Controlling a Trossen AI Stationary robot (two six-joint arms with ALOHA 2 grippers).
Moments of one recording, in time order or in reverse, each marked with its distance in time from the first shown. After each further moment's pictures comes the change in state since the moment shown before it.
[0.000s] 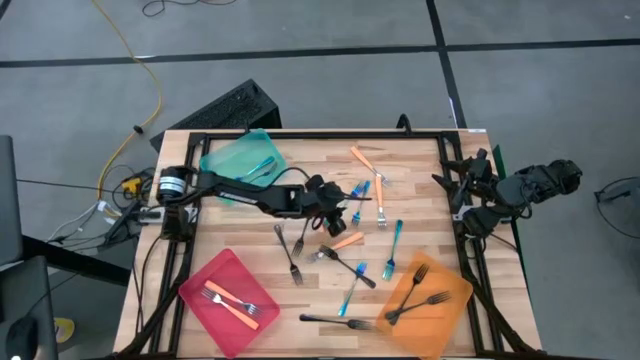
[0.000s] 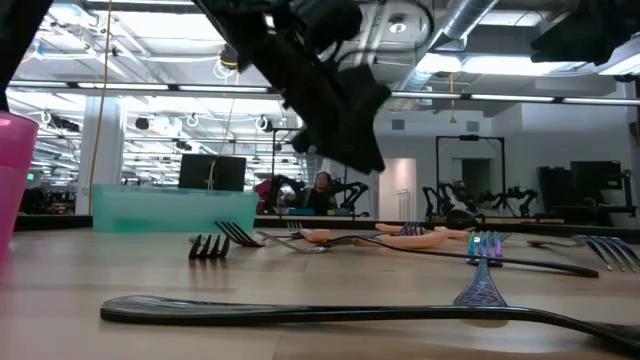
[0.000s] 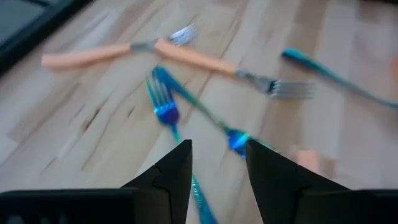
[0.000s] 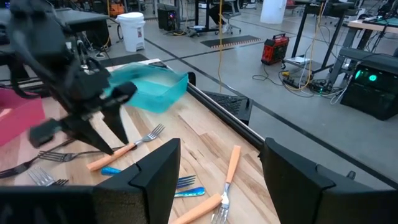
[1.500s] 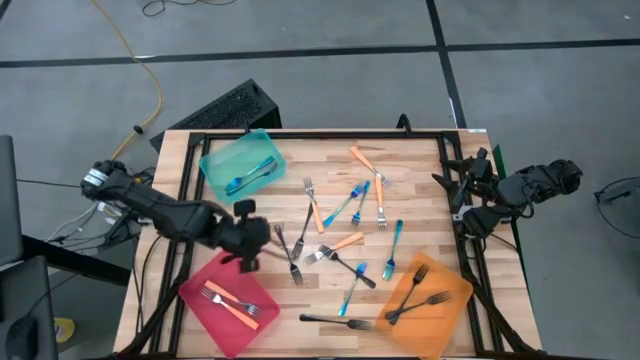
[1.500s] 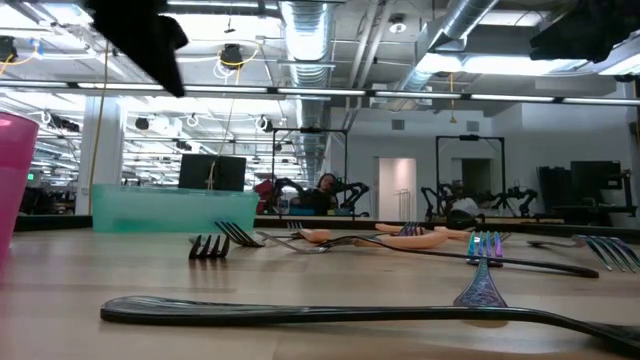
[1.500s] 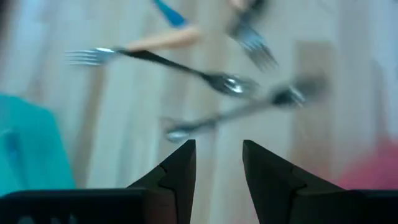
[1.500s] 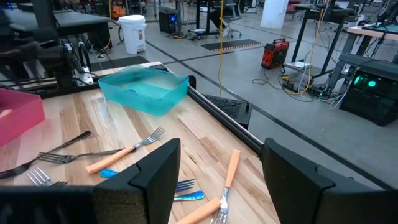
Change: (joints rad) left arm -0.408 -0.628 -0.233 -0.795 -0.095 -0.154; right arm 0.000 0.000 0.000 0.026 0.002 -0.036
